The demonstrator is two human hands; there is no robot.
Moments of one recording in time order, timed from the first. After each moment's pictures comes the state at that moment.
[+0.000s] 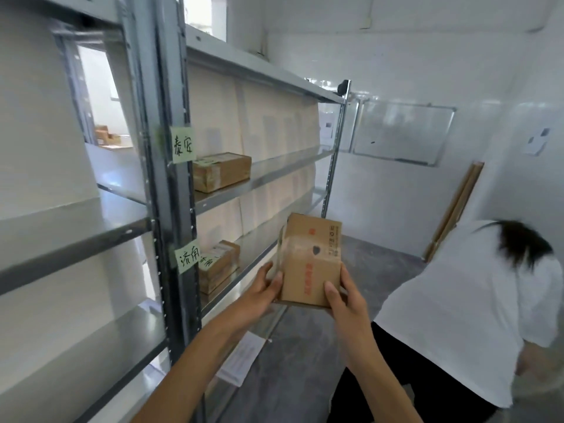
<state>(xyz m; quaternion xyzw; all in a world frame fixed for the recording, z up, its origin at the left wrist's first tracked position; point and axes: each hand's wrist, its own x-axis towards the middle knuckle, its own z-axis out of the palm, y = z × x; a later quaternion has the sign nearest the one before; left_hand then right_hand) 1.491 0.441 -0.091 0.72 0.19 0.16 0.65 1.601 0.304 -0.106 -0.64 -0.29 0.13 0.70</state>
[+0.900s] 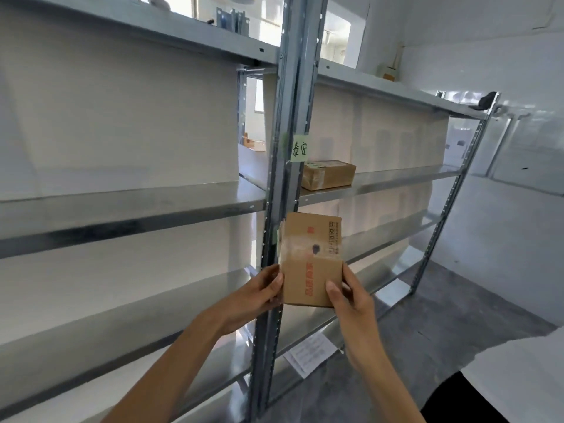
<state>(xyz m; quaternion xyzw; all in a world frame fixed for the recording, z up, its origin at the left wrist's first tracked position) 1.339 0.389 -0.086 0.67 0.29 0.24 0.64 1.502 0.292 -0.082 -0.59 -0.45 0.26 0.62</state>
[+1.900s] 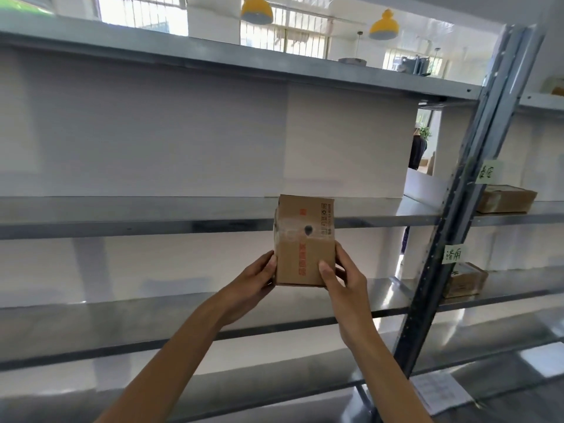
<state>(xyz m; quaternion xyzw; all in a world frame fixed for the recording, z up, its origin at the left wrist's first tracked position) 0.915 0.257 -0.063 0.61 0.41 0.41 0.54 1.091 0.242 -0.057 -0.46 -0.58 0.35 0.58</state>
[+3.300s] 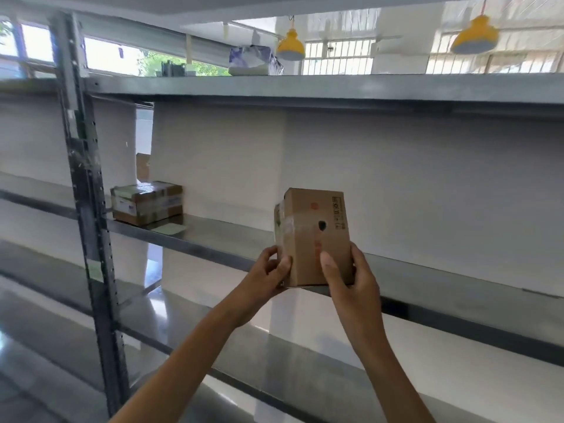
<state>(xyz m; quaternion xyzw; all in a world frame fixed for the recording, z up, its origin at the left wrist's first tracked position) 0.492 0.234 -0.015 0.44 0.58 0.62 0.30 0.646 0.289 0.001 -0.25 -0.71 0.44 0.49</state>
